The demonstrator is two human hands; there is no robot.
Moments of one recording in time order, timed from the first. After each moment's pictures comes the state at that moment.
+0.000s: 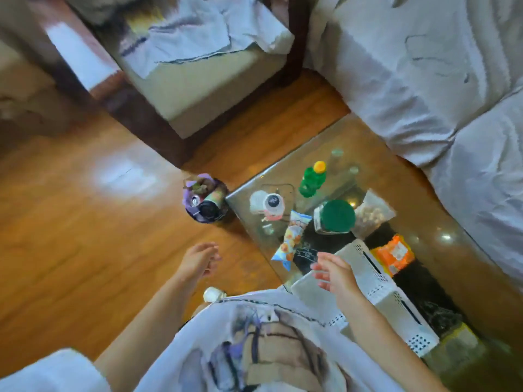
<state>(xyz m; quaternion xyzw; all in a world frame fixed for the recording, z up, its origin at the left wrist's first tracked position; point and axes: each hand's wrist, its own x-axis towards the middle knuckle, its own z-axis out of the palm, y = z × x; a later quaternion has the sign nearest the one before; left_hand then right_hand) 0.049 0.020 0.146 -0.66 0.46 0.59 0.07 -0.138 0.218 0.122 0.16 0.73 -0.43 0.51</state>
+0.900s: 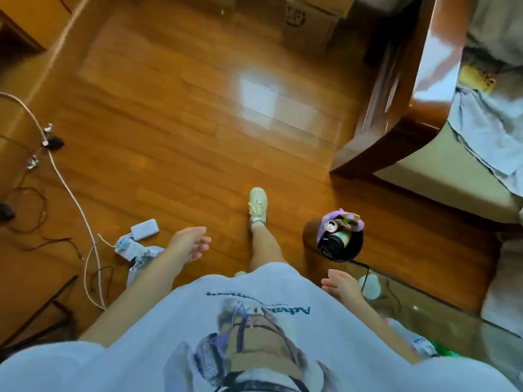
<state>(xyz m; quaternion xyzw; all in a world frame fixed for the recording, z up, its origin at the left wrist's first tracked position) 0.495 -0.069 0.116 -0.78 -0.02 0.59 -0.22 0.168 -0.101 0.103 -0.13 0.83 -0.03 0.54</state>
